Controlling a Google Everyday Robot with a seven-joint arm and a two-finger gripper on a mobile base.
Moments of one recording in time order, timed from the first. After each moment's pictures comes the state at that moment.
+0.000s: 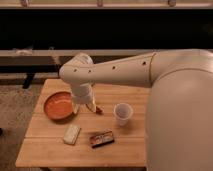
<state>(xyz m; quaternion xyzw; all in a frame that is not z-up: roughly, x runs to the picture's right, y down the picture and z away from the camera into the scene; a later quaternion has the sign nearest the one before) -0.104 0.102 0.703 -0.26 0.23 0.64 0.68</state>
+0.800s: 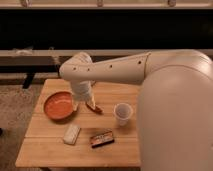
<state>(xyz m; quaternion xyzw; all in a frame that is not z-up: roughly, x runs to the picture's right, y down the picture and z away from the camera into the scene) -0.117 0.085 0.734 -0.26 0.23 0.64 0.68</state>
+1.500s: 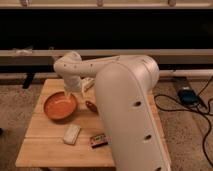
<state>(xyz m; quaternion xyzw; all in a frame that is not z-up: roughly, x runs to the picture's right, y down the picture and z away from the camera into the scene) -0.180 0.054 0.845 -0.26 0.20 0.65 0.69</state>
